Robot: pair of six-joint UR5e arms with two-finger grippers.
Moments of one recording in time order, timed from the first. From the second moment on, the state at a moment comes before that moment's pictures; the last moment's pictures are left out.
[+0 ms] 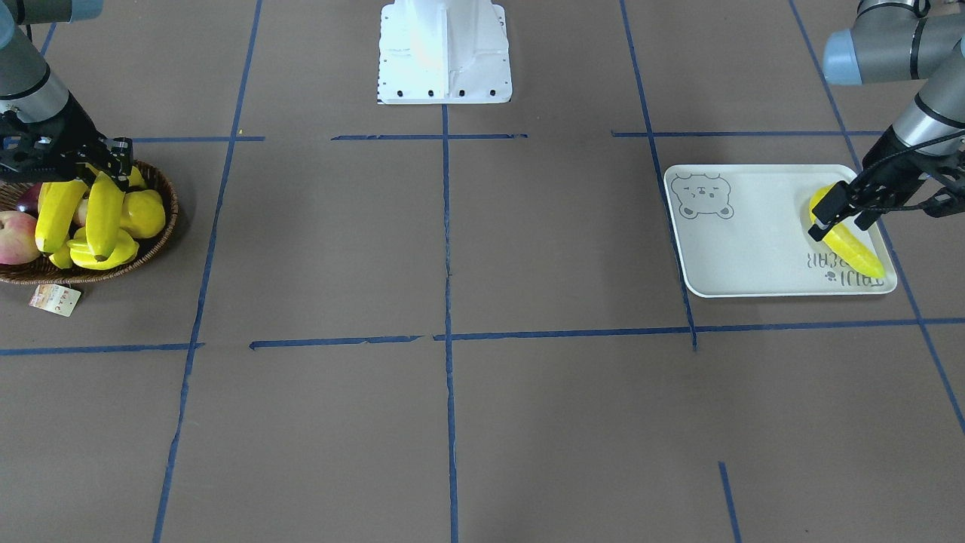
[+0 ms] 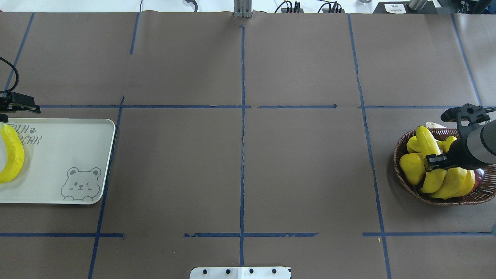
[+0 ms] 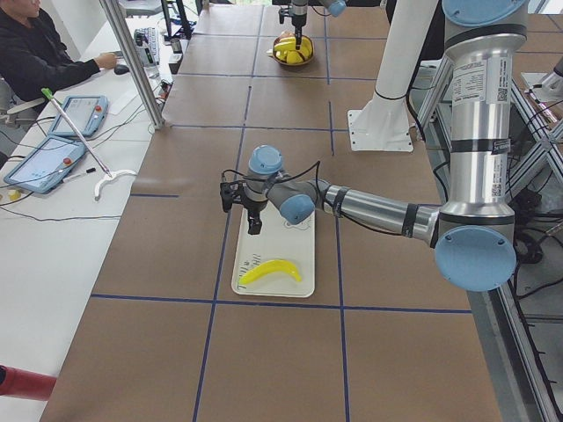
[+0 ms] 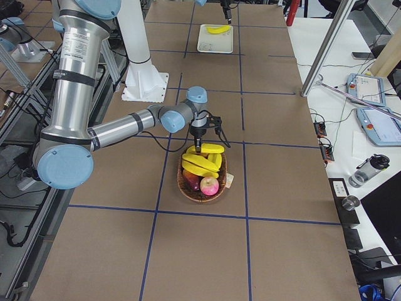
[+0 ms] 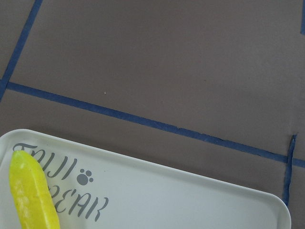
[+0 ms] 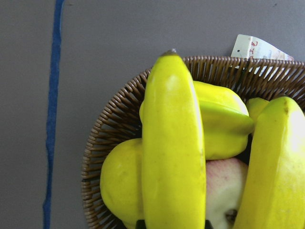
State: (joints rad) left arm -1.08 -1.51 -1.79 -2.14 -2.13 -1.07; right arm 0.81 -1.77 2.07 -1.32 2.04 0.85
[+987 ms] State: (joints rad) left arm -1.04 -1.55 -1.79 -2.15 -2.13 -1.11; right arm 0.91 -1.50 2.12 -1.34 2.37 1.02
